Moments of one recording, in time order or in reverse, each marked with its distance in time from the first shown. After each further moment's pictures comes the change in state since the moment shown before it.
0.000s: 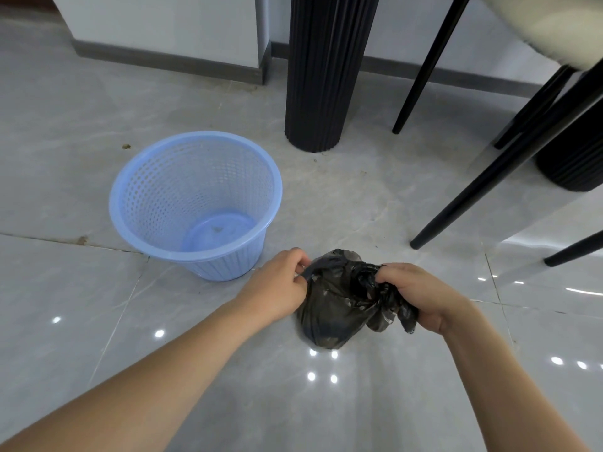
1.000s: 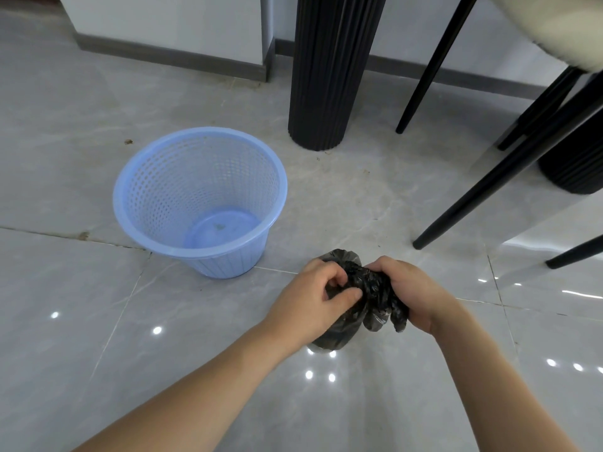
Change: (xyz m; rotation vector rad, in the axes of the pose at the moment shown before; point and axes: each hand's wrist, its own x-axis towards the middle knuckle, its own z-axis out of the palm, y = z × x) left_hand -0.027 0.032 0.025 -0.282 0.079 0.169; right_hand 0.003 -0.002 0.018 0.000 0.085 -0.028
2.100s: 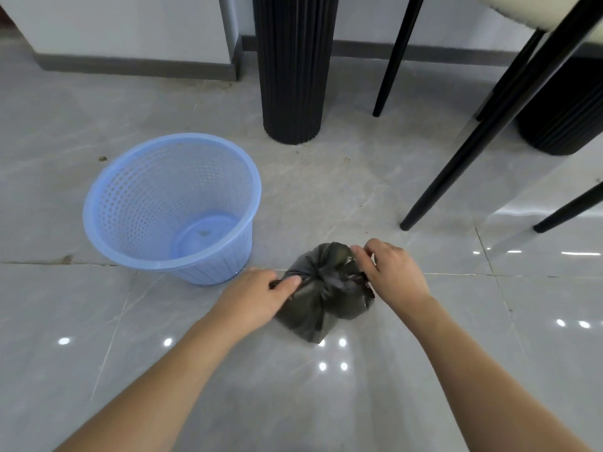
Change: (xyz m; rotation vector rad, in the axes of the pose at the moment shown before) left_hand 0.004 -0.030 -0.040 0.445 -0.096 -0.277; right_hand 0.038 0.046 -0.008 -0.798 0.515 -0.534
